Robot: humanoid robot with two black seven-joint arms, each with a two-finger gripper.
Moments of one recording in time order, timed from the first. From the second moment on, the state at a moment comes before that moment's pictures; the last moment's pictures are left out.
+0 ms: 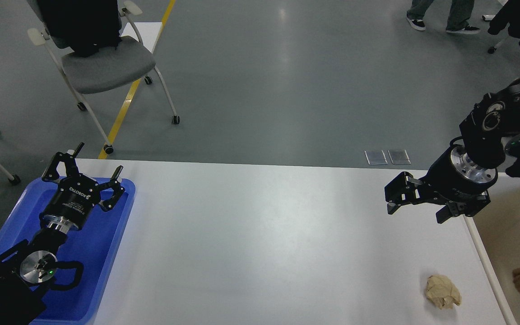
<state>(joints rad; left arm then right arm) -0.51 0.40 -0.77 -0.44 -0.04 -0.79 -0.51 2.02 -0.50 -1.11 1.43 -0.11 0.54 -0.16</state>
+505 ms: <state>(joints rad) -0.51 0.40 -0.77 -0.44 -0.03 -0.79 -0.51 2.02 -0.55 -1.10 1.42 -0.11 0.52 -0.16</state>
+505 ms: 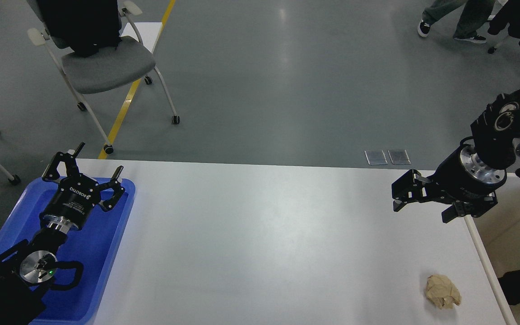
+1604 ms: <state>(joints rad) -0.51 0.40 -0.77 -0.44 -0.04 -0.79 -0.51 1.98 -0.57 -1.12 1.37 -0.18 0.48 -0.16</state>
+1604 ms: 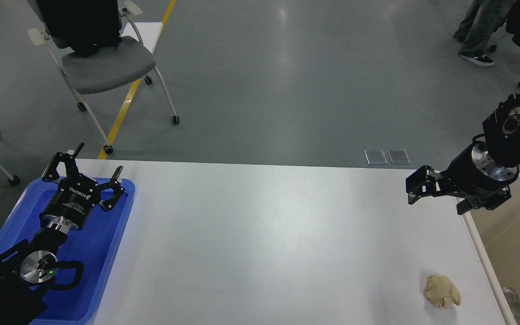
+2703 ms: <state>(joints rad) -0.51 0.40 -0.77 -0.44 -0.04 -0.79 -0.51 1.76 -0.87 -1.00 1.47 -0.62 0.38 -0.15</state>
